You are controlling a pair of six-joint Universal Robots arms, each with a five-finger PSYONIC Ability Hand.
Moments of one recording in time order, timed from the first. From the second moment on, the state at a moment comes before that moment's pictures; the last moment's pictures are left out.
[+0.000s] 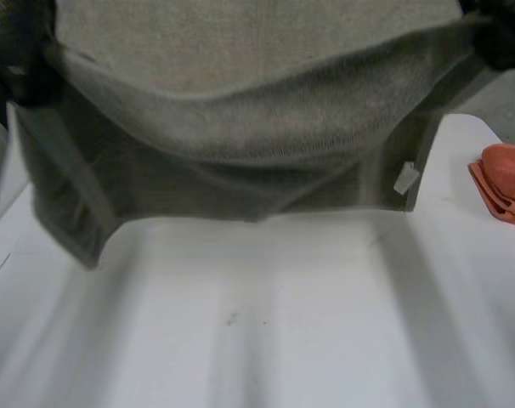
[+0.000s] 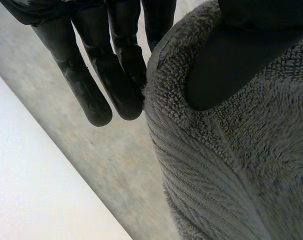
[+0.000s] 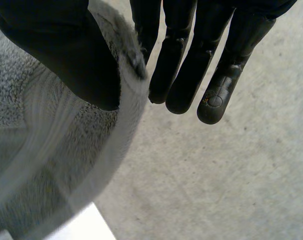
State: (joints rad) left arm 4.26 -1.40 -1.56 3.33 -1.79 3.62; right arm 1.86 -1.63 1.18 0.28 1.40 2.56; left_hand 1.11 1.19 1.19 1.20 0.98; right_hand 0.98 1.17 1.18 1.19 0.99
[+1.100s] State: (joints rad) left arm 4.32 -2.01 -1.55 3.82 -1.73 3.65; right arm 1.91 -0.97 1.01 -0.07 1.43 2.64; left_hand 1.11 1.20 1.20 1.20 0.98; right_hand 0.98 1.17 1.18 1.19 0.99
